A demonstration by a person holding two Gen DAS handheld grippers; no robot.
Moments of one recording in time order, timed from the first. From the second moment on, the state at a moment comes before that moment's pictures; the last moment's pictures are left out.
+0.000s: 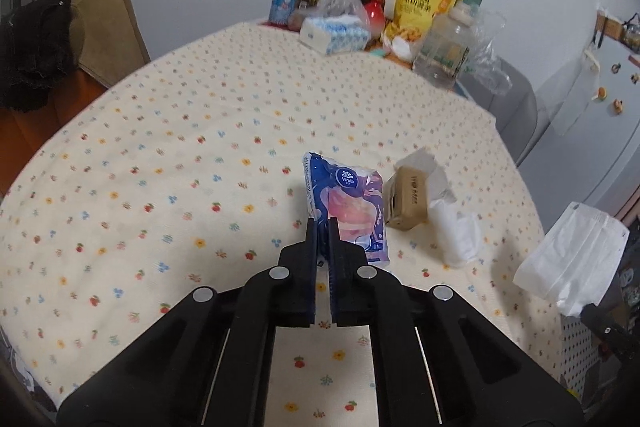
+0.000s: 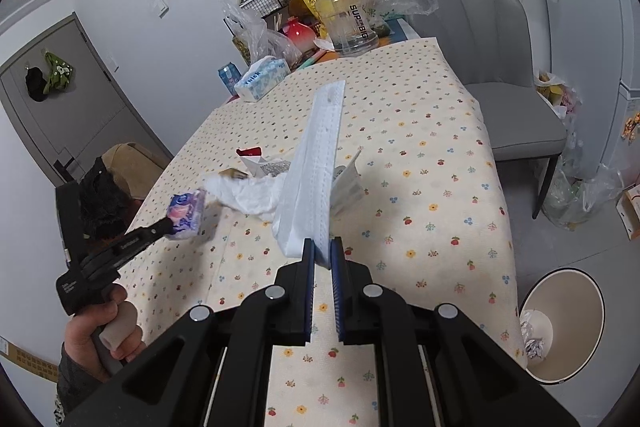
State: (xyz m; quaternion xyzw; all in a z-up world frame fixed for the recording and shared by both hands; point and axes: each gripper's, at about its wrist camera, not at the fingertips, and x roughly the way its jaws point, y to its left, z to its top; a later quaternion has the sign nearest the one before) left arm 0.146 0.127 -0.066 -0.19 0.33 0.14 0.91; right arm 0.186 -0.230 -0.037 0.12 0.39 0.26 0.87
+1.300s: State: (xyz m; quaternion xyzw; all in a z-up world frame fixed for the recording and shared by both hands) left arm 0.170 0.012 -0.110 -0.06 0.43 0.05 0.90; right arm 0.187 -0.257 -0.074 0.12 0.43 0.24 0.86
